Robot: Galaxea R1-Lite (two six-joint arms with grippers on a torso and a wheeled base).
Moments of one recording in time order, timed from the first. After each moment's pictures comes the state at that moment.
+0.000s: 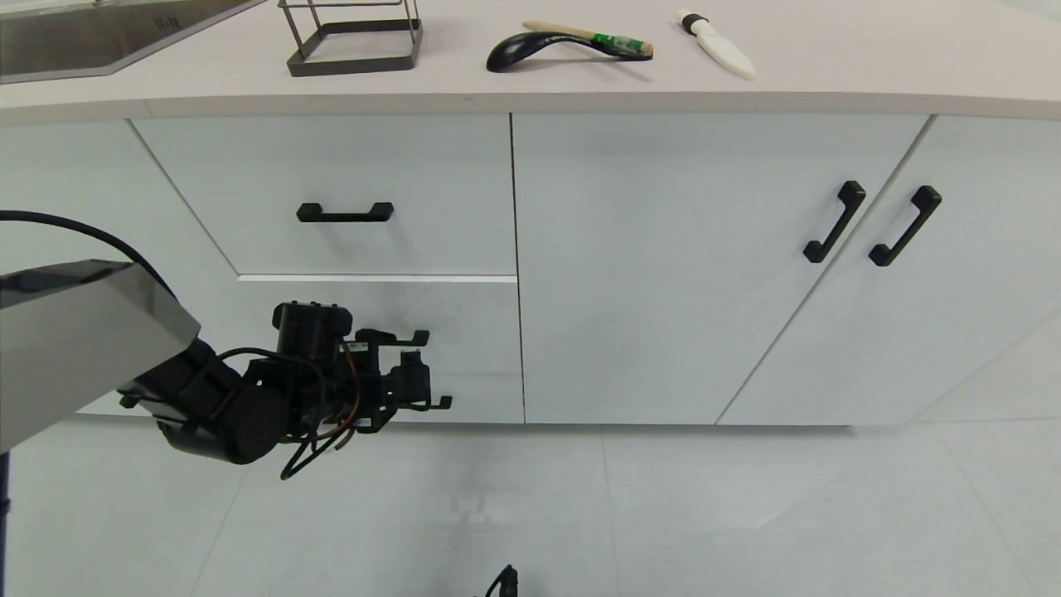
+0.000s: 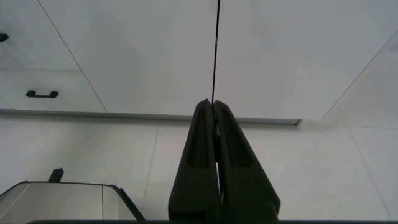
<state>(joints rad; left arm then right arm) -0.21 2.12 -0.83 -0.68 -0.02 1.40 0.00 0.01 0.00 0.00 0.06 0.00</state>
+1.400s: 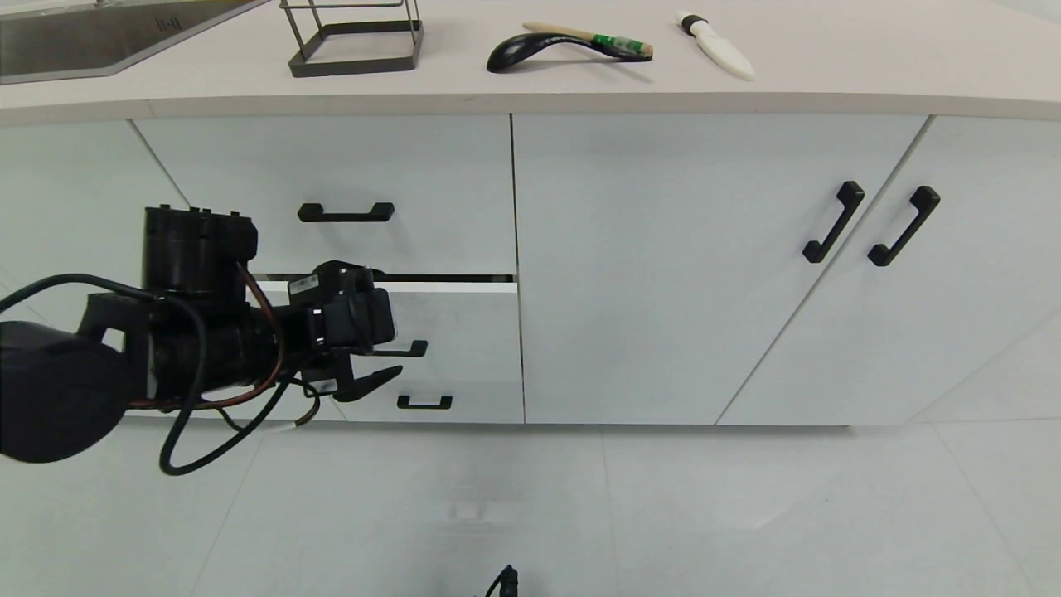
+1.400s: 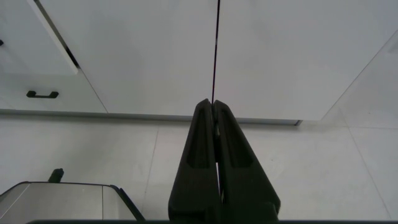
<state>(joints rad) -0.30 1.64 -0.85 -0.33 -0.22 1.20 0.00 0.01 0.00 0.00 0.06 0.00</state>
